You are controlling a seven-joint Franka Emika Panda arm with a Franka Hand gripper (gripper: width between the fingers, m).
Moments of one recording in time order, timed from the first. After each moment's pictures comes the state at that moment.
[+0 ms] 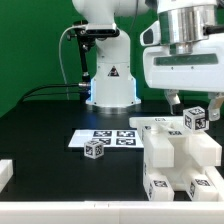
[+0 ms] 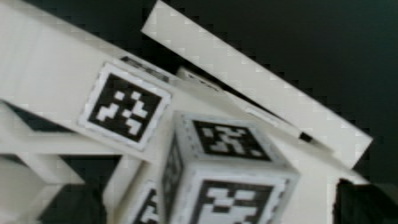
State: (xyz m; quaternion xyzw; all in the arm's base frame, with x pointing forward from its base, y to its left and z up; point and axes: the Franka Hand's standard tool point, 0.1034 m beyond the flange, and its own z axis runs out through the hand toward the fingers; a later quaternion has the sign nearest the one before) arm 0.570 0.109 0.127 -0.88 0.46 -0.02 0.07
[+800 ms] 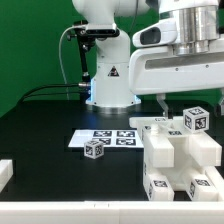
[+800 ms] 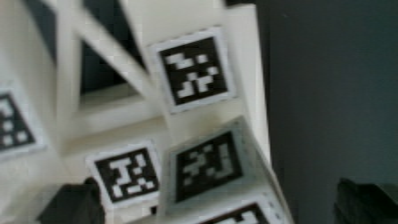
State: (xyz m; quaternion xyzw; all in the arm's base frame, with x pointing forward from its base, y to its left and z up) arm 0.567 0.106 0.125 -1.00 0.01 -0.04 0.05
